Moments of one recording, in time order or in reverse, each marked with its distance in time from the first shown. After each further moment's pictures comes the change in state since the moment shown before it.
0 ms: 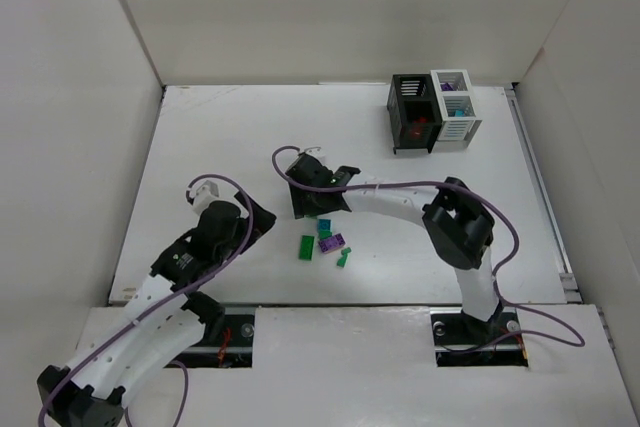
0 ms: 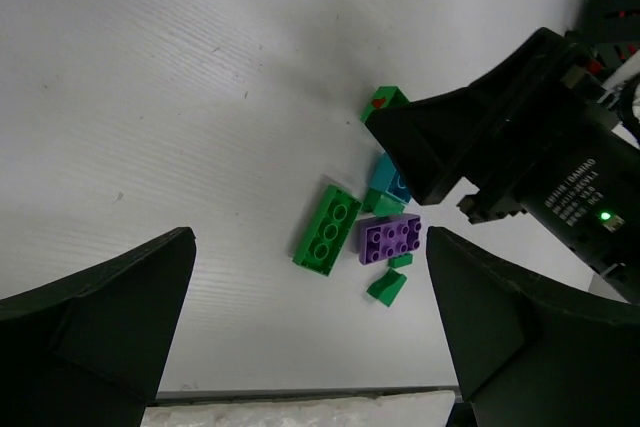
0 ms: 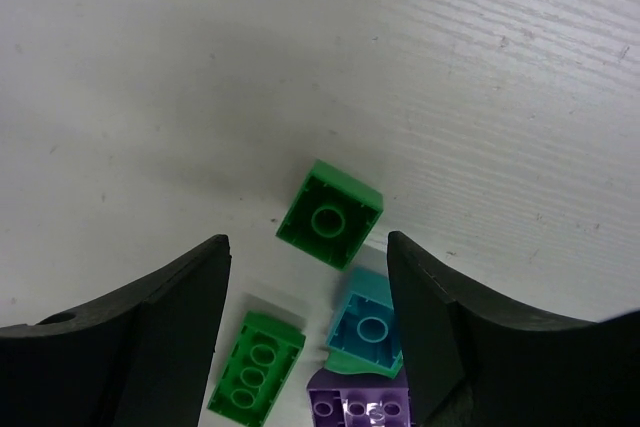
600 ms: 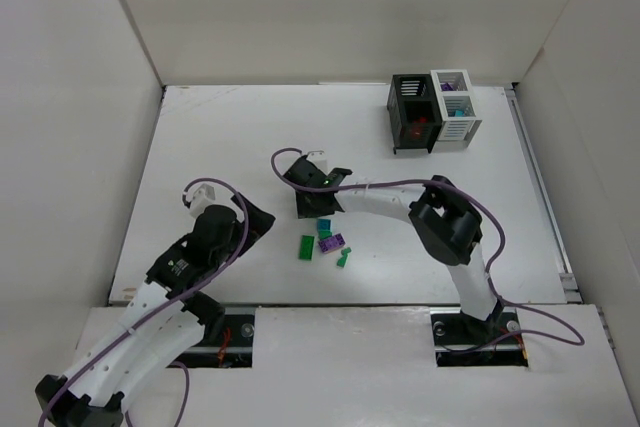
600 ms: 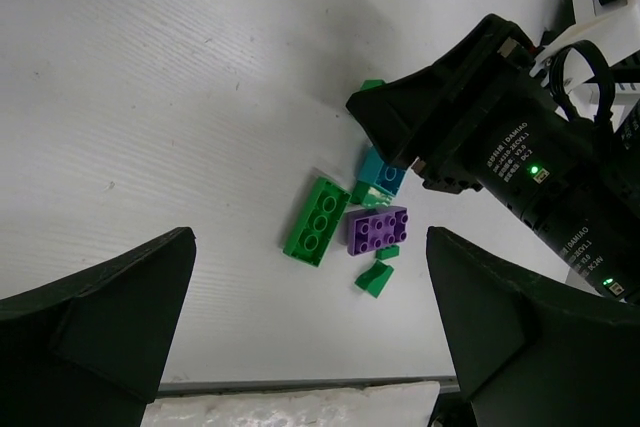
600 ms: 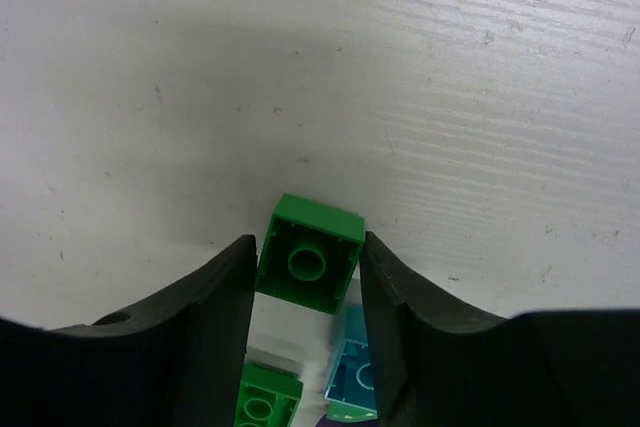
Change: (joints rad) left arm 0.000 -0.063 -0.011 -0.019 0.013 -0.026; right arm -0.001 0.094 0.047 -0.031 0.070 0.092
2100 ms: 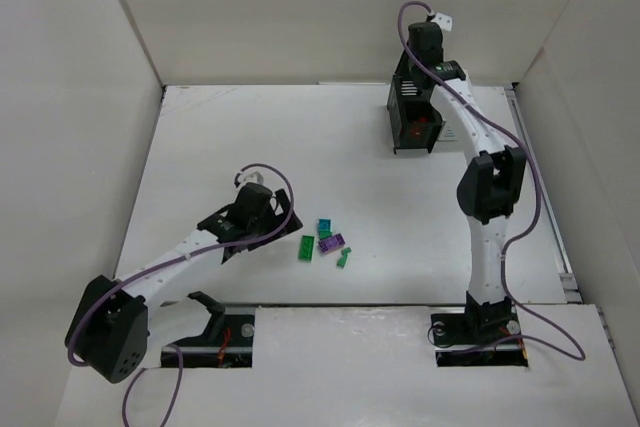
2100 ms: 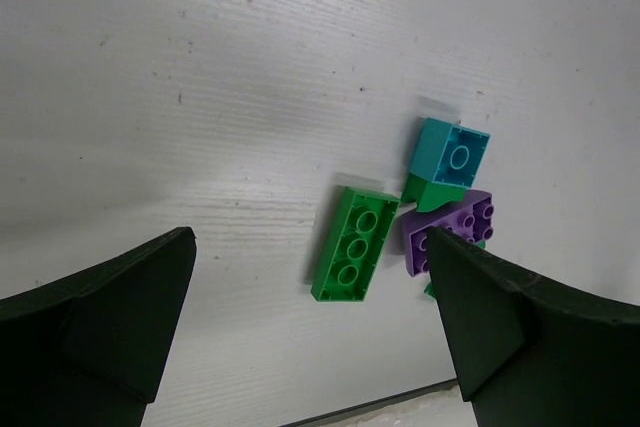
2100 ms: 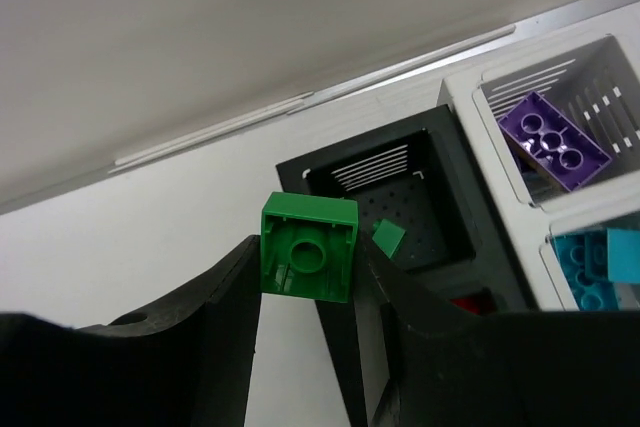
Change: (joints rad) left arm 0.000 0.523 0.005 0.324 0.182 0.246; right arm -0.681 0.082 0.653 0.016 0.061 -0.291
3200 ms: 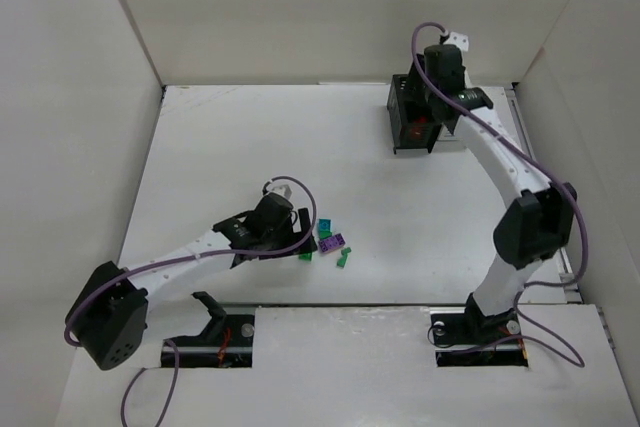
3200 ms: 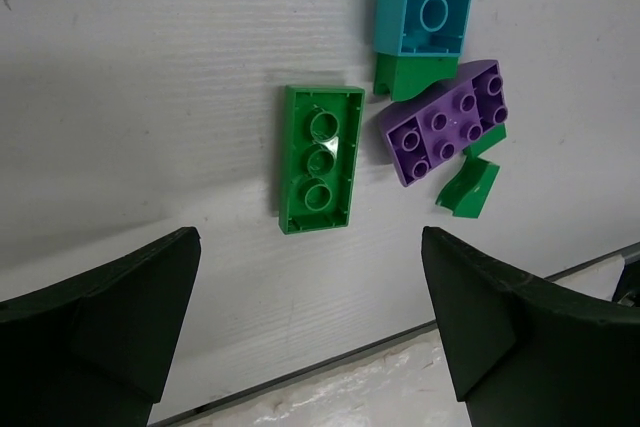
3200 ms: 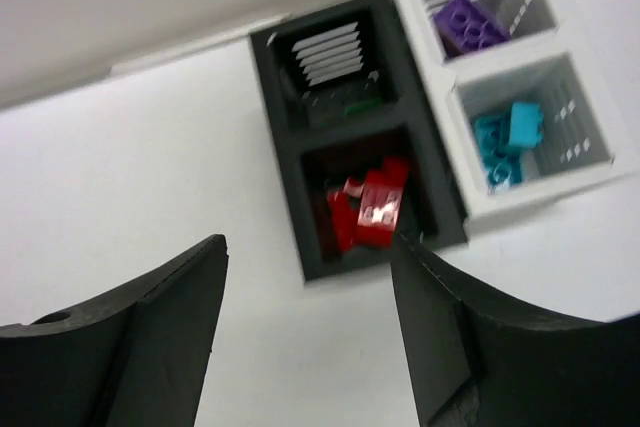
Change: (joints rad) left arm -0.179 0.054 0.015 -0.034 0.052 0.080; right arm 0.012 -0.391 -0.470 0.048 -0.023 -0.030
